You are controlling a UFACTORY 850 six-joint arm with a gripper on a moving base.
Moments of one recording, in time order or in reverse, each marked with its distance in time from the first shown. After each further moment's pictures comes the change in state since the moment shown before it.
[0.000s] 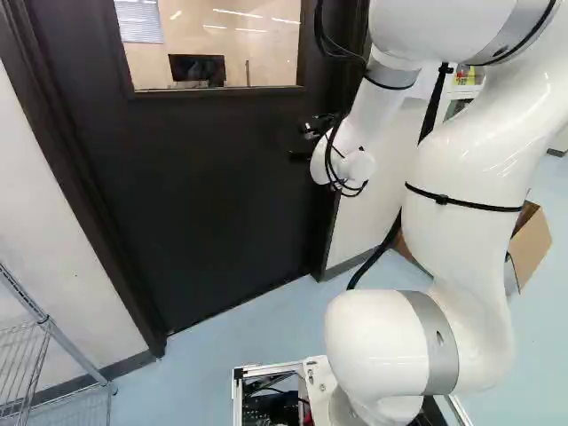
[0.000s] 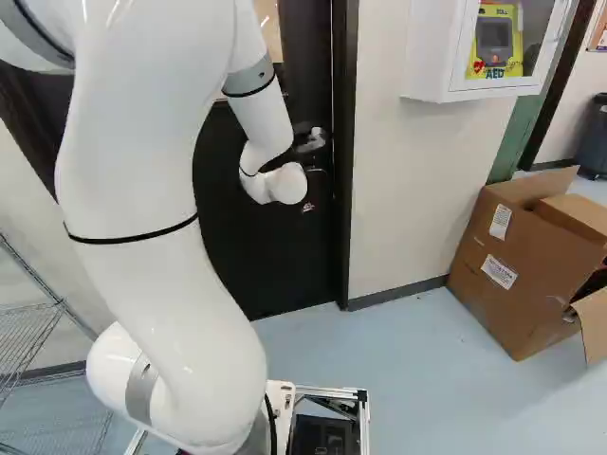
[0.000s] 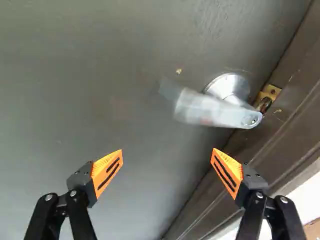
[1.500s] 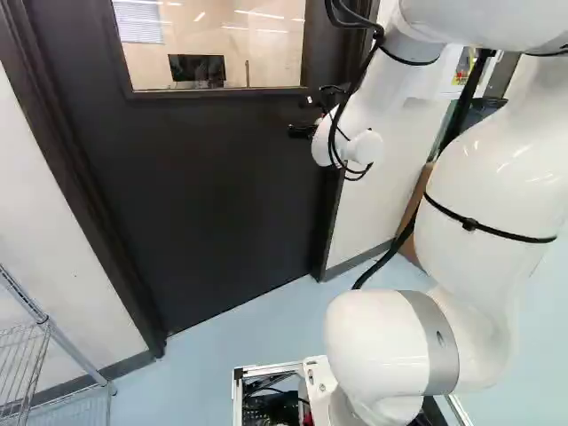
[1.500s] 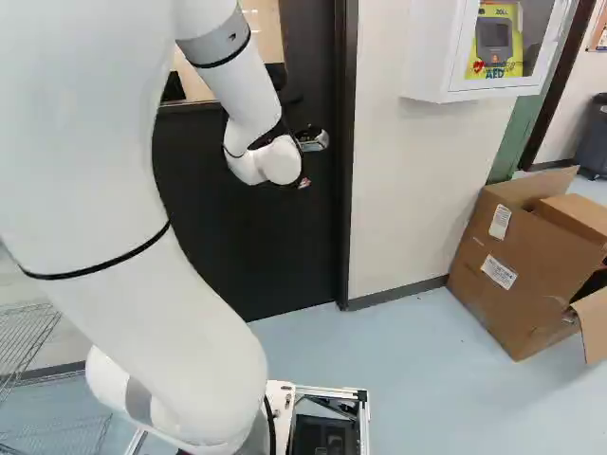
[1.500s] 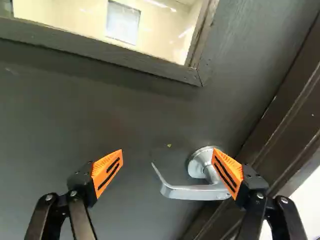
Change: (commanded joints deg) arm 0.4 9.1 -0.3 0.0 0.0 0.0
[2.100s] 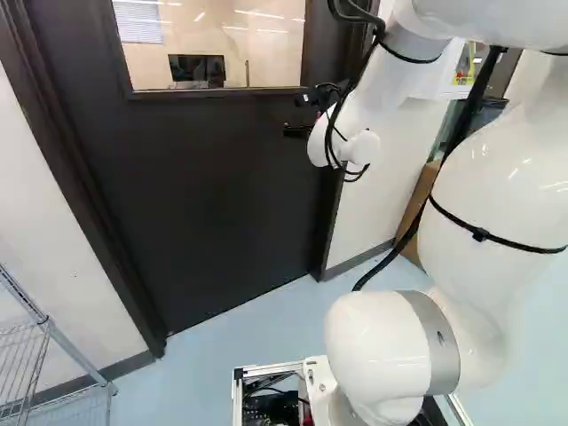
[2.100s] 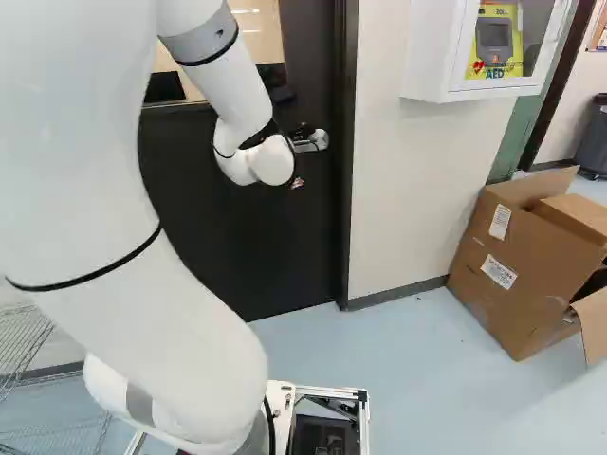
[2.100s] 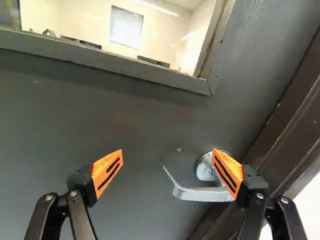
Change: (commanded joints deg) arm 2.0 2.8 1.6 0.7 0.0 0.0
